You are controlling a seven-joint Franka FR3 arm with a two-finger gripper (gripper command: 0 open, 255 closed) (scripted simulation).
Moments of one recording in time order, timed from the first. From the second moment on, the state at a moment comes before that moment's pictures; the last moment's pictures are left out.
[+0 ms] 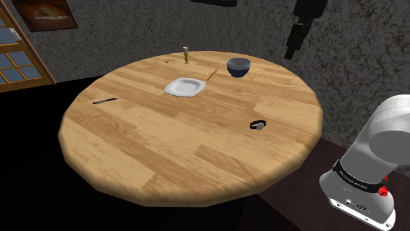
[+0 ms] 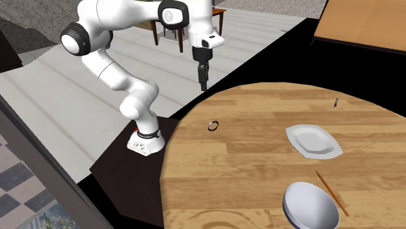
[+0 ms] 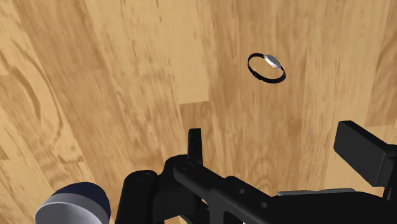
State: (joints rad) arm 0.01 -0.80 0.02 -2.33 -0.03 1.62 -0.14
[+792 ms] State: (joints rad) arm 0.02 -0.66 0.02 -2.53 0.13 1.87 -0.01
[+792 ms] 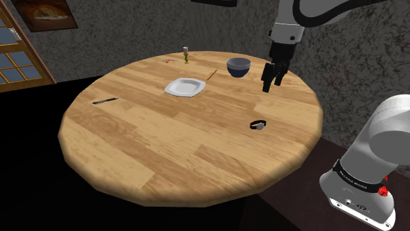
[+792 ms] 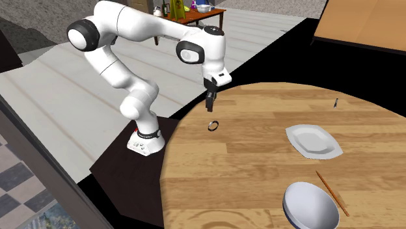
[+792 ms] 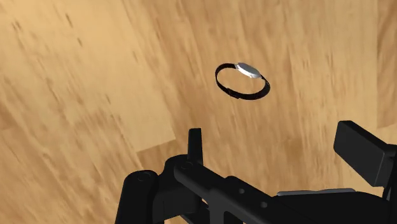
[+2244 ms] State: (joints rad) arm 0.09 -0.34 0.05 -2.69 0.38 2.26 0.02
